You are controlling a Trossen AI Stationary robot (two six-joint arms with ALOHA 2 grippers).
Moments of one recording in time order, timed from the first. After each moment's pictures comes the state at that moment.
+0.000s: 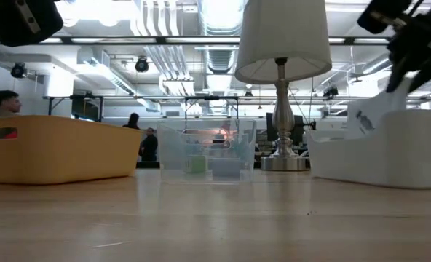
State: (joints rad) left arm -0.80 1.36 0.86 -0.16 -0.63 -0.95; right arm 0.57 0.98 0.64 -0.68 0.41 2.21
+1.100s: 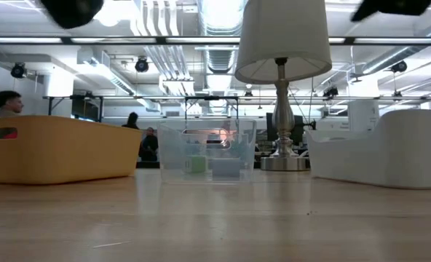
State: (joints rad) left arm -0.69 1.33 0.86 0.06 -0.56 -0.75; right arm 0.55 1.29 1.21 -1.00 0.48 1.34
